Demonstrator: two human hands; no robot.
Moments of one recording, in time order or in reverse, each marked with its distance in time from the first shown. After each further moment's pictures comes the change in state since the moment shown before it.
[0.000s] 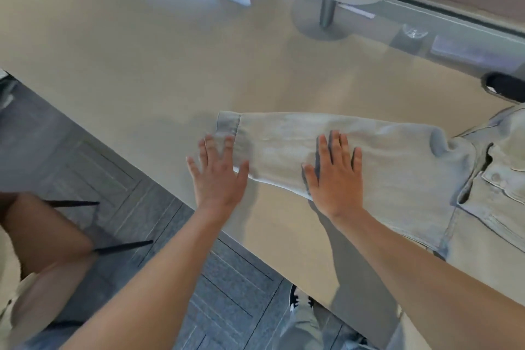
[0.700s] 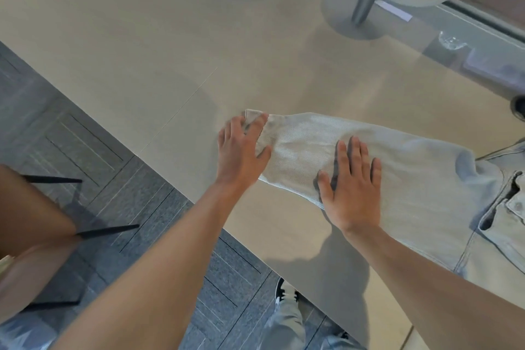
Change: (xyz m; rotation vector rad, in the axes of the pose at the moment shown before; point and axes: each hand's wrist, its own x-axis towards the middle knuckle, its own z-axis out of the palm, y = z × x) left_hand 0.060 -0.006 0.009 -0.353 0.215 0.193; right_hand 0.006 -0.015 0.009 -0.044 0.036 0.026
